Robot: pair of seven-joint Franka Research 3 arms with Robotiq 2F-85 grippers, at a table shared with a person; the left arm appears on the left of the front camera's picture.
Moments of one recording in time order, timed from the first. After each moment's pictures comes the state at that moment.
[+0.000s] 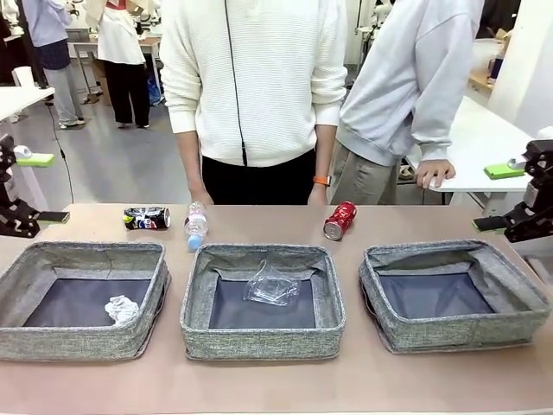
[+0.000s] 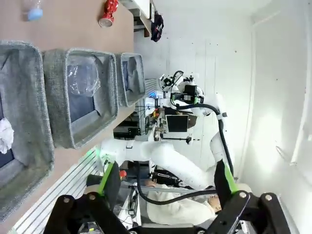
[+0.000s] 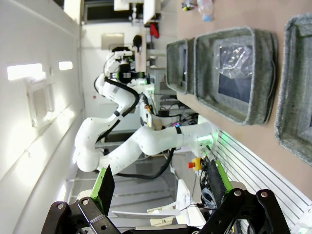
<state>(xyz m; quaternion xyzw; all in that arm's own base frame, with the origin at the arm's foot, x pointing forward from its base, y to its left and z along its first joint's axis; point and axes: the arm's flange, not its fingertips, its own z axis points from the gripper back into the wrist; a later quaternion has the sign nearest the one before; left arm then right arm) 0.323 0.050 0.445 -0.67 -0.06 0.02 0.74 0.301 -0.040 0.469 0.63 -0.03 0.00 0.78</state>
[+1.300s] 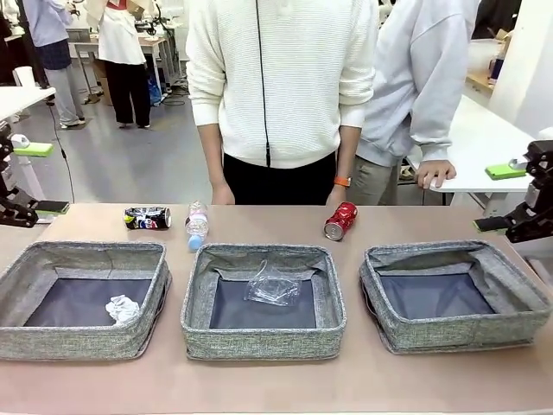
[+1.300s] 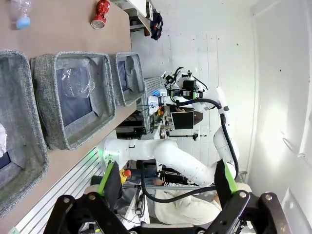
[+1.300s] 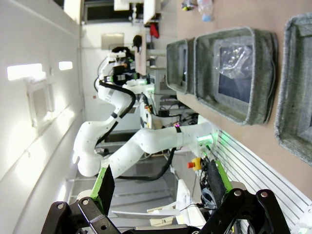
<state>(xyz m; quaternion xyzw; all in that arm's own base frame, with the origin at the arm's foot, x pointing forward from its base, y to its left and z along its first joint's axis) 0.316 0.042 0.471 -0.66 -0.08 0.00 0.75 0.301 -0.040 0.469 0.63 -0.03 0.00 0.78</state>
